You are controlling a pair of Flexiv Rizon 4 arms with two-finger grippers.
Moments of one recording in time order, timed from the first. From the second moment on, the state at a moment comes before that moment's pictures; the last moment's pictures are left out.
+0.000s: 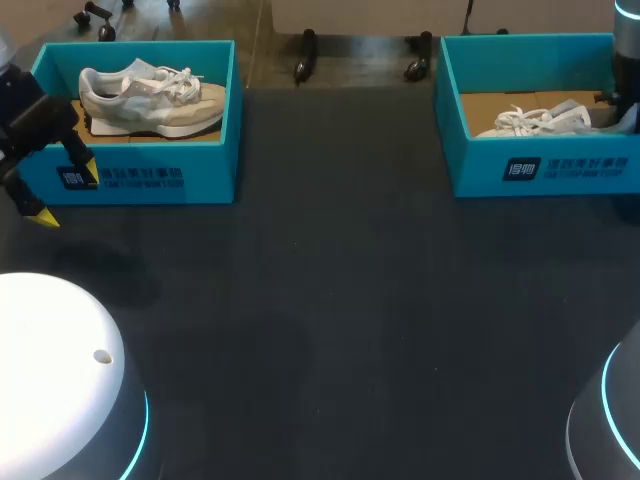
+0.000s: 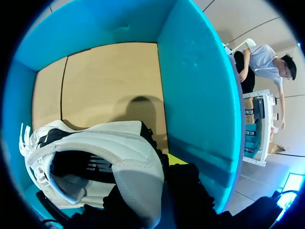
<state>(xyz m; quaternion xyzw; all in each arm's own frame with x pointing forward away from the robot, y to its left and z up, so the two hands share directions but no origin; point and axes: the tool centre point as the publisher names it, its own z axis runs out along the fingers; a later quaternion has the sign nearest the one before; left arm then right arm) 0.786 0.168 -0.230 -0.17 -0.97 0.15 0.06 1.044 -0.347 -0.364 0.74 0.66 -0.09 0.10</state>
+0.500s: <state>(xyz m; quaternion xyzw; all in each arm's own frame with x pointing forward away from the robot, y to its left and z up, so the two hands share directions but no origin) 0.786 0.168 -0.230 -0.17 -0.97 0.15 0.06 1.033 -0.340 -0.375 0.74 0.67 -0.08 0.08</state>
